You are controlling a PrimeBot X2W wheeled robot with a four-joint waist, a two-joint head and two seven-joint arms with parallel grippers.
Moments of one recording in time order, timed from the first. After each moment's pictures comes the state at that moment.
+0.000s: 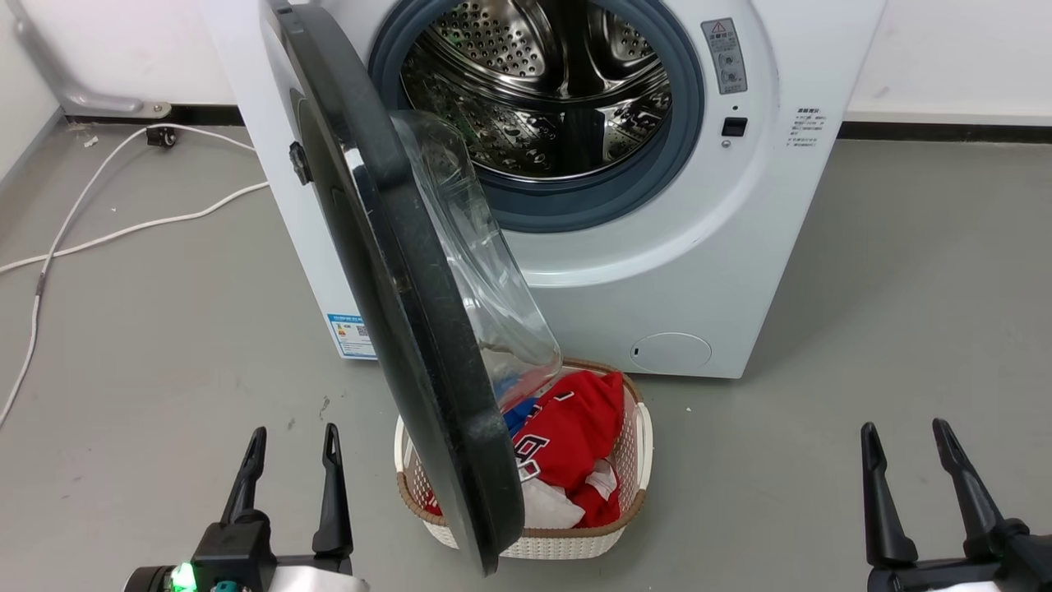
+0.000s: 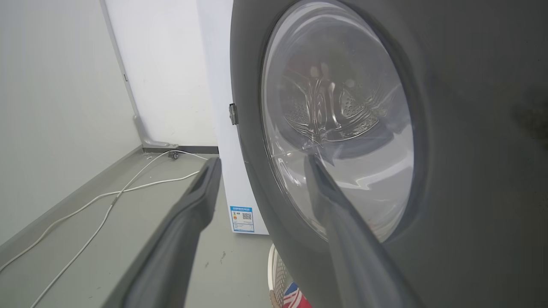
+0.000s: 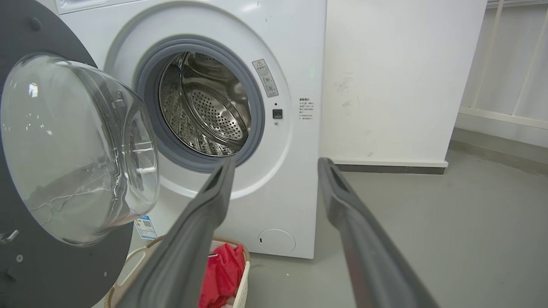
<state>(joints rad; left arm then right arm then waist) 0.10 0.05 -0.02 0.01 -0.05 0.05 -0.26 0.18 -0.05 -0.06 -0.09 0.09 0.13 -0.26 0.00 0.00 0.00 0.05</state>
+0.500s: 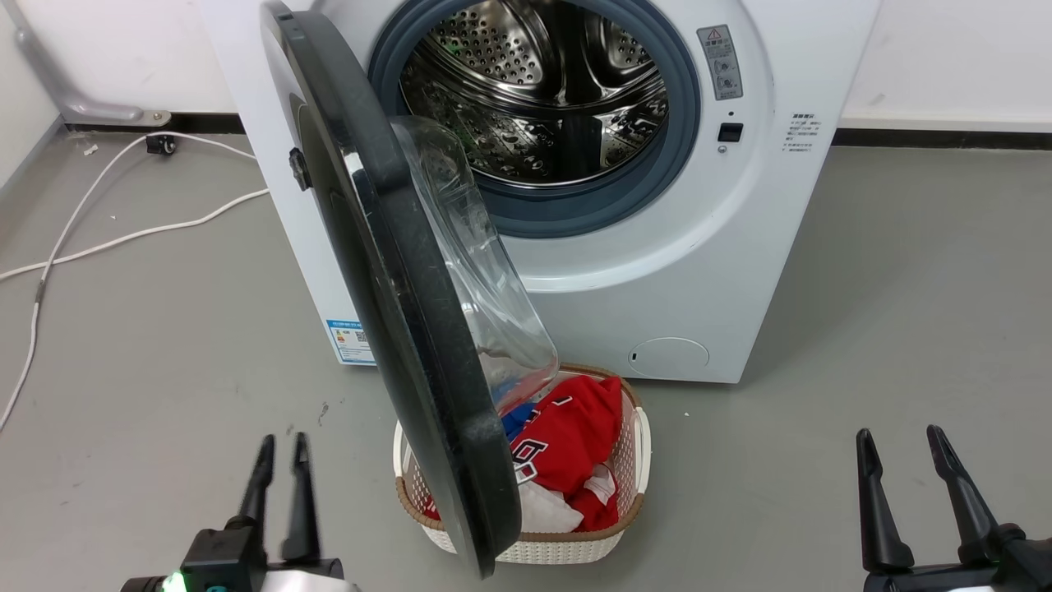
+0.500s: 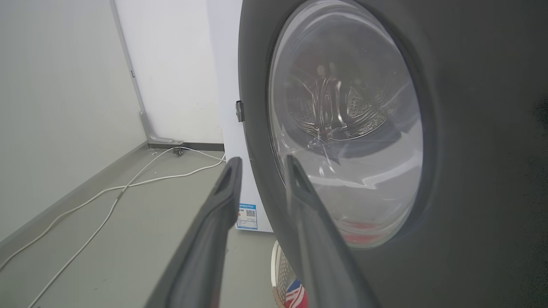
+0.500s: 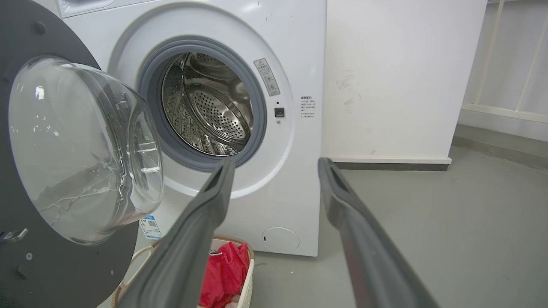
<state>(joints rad) 0.11 0.05 -0.01 0.02 -0.06 0.06 -0.26 0.19 -0.05 -0.06 -0.09 0.11 0.13 -0.26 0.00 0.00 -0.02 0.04</state>
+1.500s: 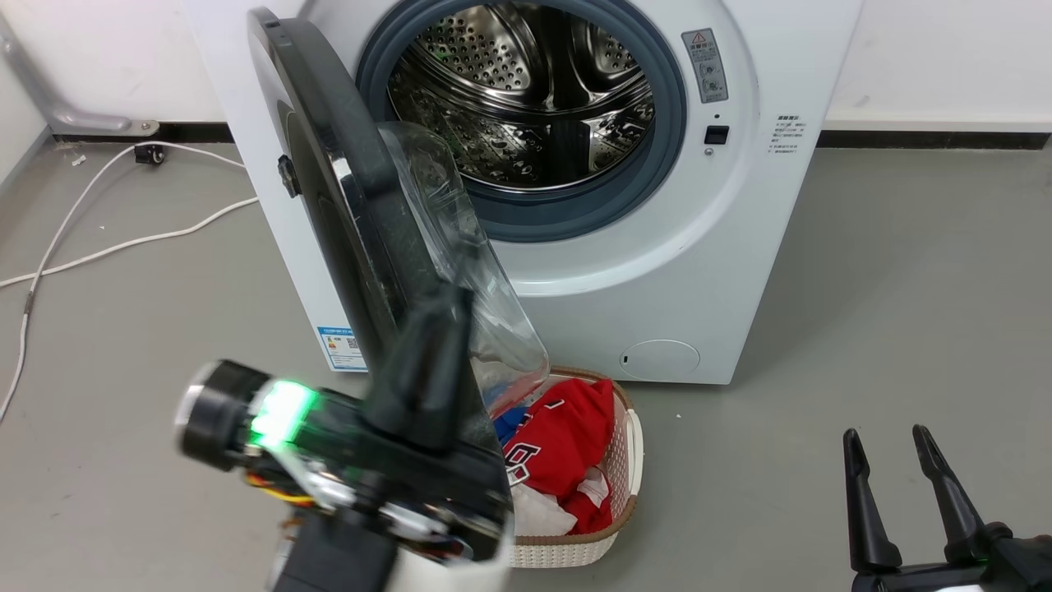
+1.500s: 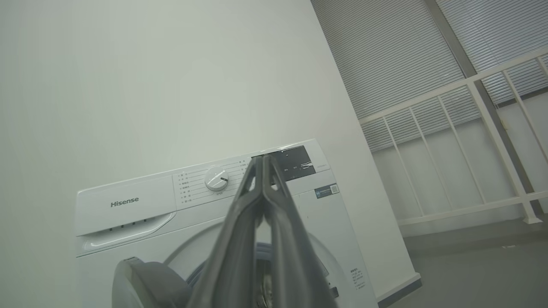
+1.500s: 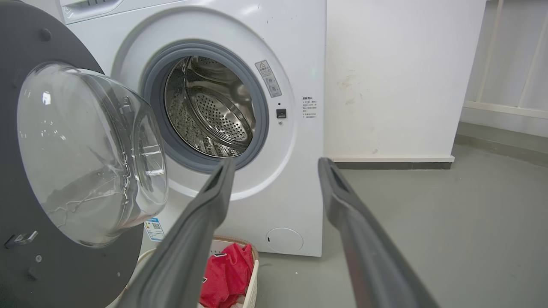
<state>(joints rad) -0.15 0.09 -0.31 -0.45 0.09 -0.01 -0.26 0.19 -0.05 -0.03 -0.08 0.12 0.13 -0.26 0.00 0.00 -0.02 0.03</state>
